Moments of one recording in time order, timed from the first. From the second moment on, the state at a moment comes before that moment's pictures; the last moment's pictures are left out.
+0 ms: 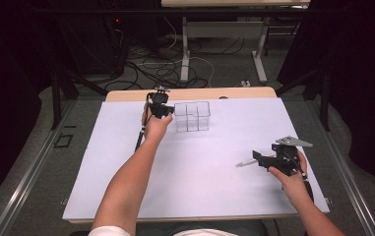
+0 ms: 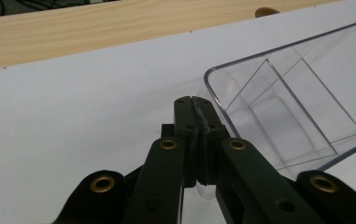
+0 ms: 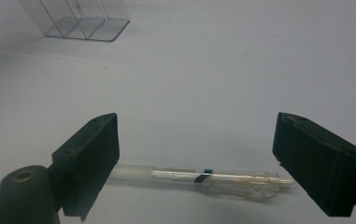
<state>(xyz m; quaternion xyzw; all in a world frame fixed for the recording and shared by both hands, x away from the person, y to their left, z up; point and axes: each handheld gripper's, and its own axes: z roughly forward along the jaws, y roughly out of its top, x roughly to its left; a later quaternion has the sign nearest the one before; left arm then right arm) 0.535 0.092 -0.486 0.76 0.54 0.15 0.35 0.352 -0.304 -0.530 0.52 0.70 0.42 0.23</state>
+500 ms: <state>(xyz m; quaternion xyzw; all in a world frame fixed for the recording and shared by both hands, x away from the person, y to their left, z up) 0.542 0.082 -0.484 0.76 0.54 0.14 0.35 0.351 -0.305 -0.530 0.53 0.70 0.43 0.22</state>
